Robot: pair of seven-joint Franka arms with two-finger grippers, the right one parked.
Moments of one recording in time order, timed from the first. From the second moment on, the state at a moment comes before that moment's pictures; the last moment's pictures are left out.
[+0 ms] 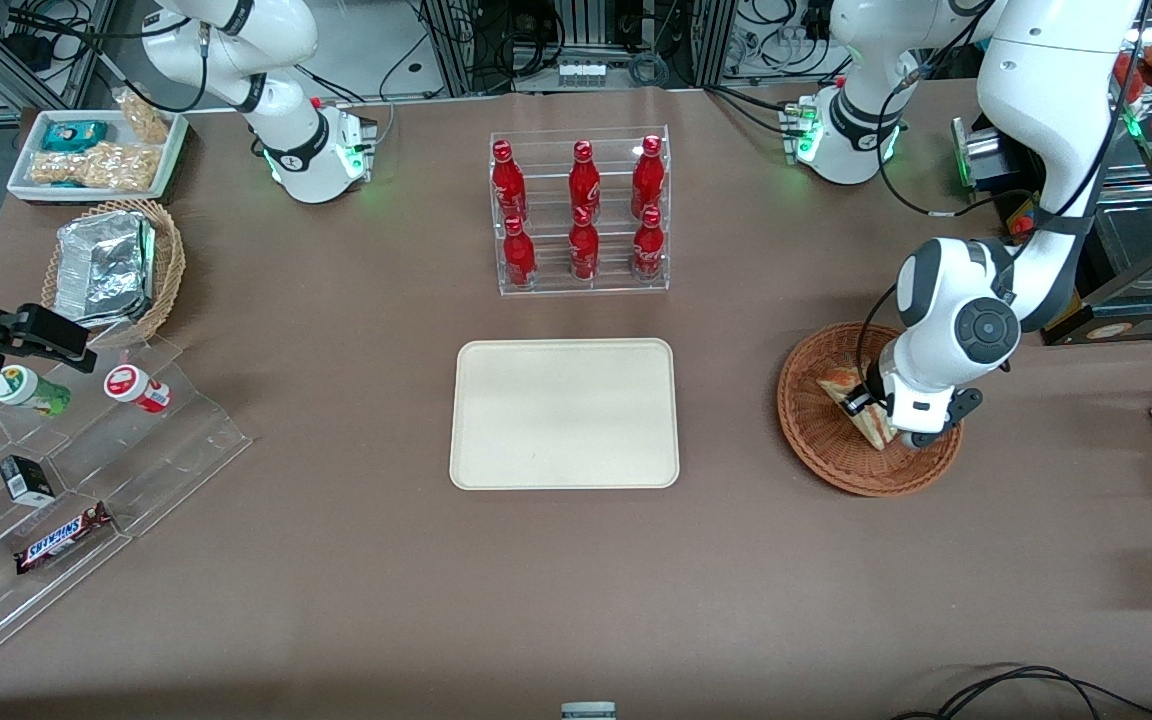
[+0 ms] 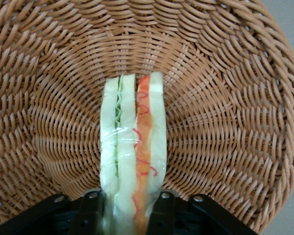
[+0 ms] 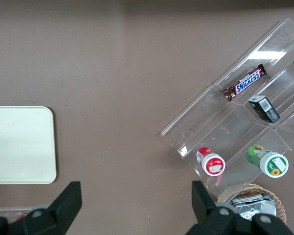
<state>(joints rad) 0.03 0.32 -0.17 -2.17 0.04 2.38 -0.78</state>
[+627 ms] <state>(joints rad) -0.17 0.28 -0.18 -1.81 0.04 1.93 -0.78</state>
